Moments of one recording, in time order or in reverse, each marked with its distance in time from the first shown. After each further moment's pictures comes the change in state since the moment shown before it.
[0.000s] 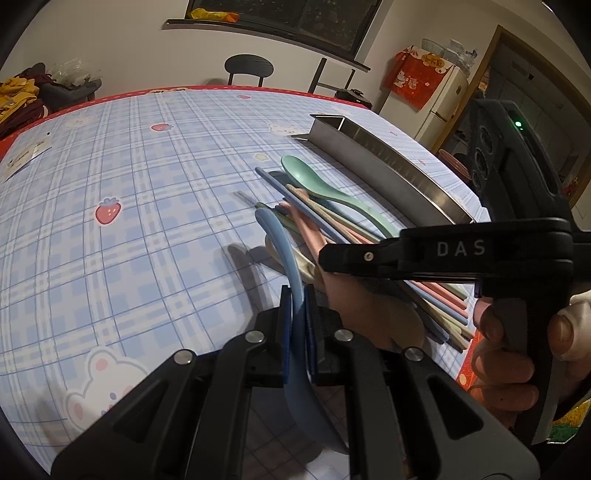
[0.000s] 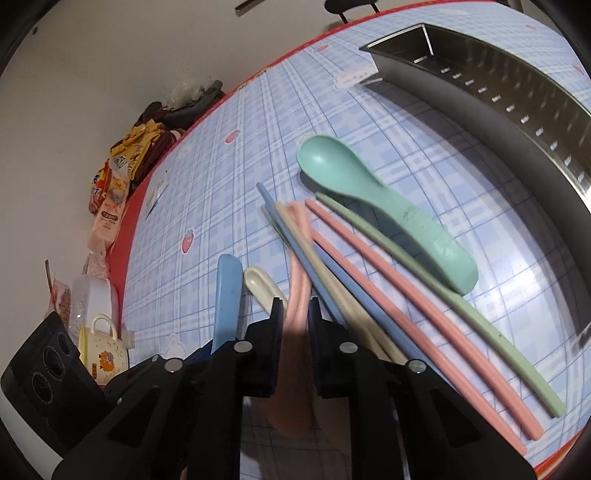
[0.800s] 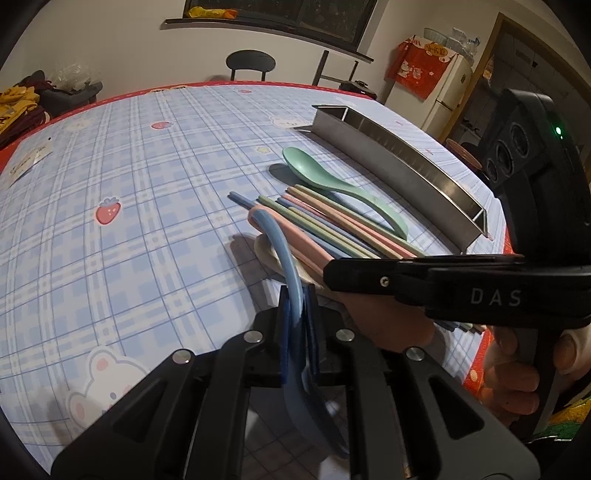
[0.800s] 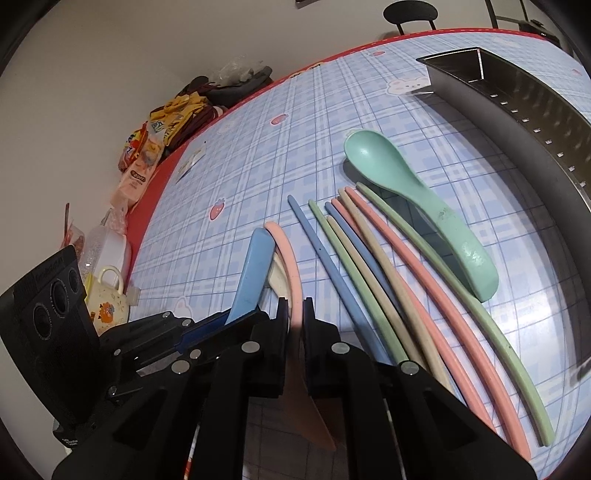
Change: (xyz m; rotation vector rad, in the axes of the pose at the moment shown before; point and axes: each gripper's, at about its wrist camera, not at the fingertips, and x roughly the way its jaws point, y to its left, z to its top) left arm 0.009 -0.007 0.000 0.025 0.020 0.049; right arm -0.003 0.007 -0.013 -0.194 0.017 0.073
